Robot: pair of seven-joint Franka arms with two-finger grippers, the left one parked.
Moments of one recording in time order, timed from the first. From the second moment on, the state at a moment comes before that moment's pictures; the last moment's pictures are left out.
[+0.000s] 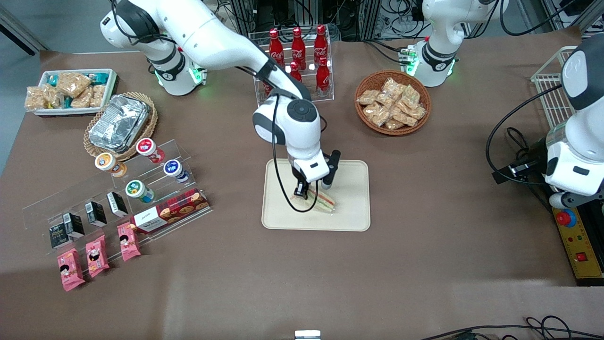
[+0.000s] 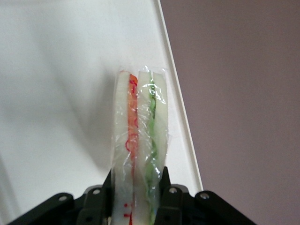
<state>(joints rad) 0.78 0.72 0.00 -1.47 -0.28 2.35 -0.31</state>
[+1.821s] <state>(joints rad) 0.42 0.40 0.00 -1.40 0.07 1.94 -0.35</state>
